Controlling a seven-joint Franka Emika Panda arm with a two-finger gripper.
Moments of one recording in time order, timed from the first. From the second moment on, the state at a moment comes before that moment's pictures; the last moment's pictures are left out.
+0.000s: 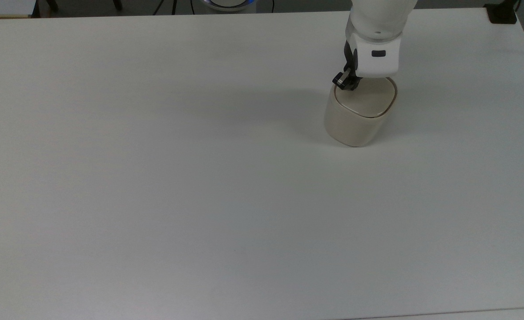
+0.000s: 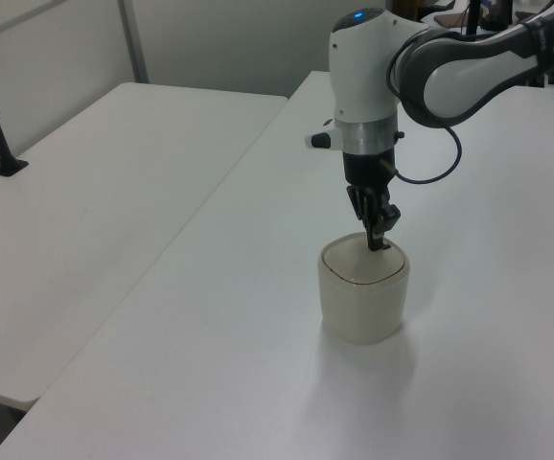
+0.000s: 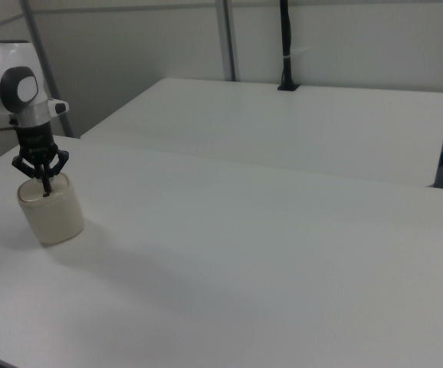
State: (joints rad) arm 0.52 0.32 -0.06 -1.60 0.10 1.84 -0.36
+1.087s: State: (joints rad) arm 0.04 0.03 -0.07 -1.63 -0.04 1.60 0.06
